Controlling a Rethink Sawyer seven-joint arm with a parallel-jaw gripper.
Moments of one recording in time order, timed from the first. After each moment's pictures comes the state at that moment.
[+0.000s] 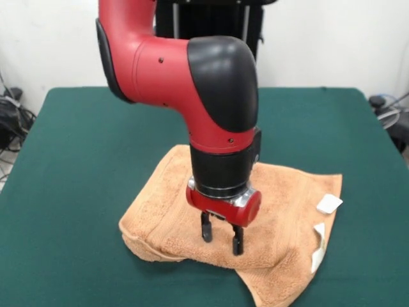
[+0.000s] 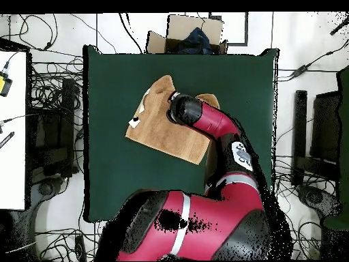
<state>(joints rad) -0.27 -0.27 0.04 1.36 0.24 0.34 1.87</state>
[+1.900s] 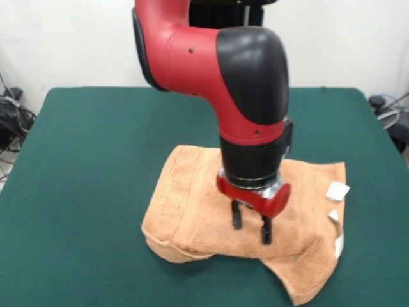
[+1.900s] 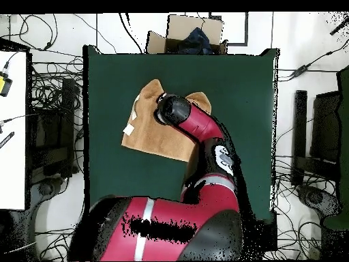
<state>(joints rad) -0.15 -0.29 -0.05 1.42 0.47 0.39 1.87</state>
